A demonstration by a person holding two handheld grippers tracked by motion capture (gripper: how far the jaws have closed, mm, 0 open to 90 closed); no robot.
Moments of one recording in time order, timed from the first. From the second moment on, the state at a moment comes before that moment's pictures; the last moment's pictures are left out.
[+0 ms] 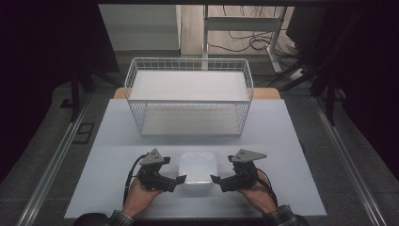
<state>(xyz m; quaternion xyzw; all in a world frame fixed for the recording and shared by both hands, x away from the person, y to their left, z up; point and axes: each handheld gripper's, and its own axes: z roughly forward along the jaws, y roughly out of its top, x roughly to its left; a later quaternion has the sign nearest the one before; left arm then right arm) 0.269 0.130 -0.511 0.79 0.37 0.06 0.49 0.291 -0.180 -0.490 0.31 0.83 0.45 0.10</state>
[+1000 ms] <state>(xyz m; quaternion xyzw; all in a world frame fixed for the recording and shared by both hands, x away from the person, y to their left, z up) 0.275 0.137 -0.515 0.76 0.40 -0.05 0.50 0.298 -0.172 -0.487 0.37 0.83 0.41 -0.02</state>
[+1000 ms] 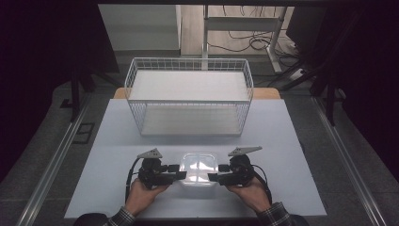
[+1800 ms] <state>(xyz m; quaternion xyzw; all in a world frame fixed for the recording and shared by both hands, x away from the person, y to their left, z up) 0.263 0.145 -0.497 0.73 0.43 0.03 0.52 0.286 -0.173 -0.468 0.39 0.80 0.46 0.06</state>
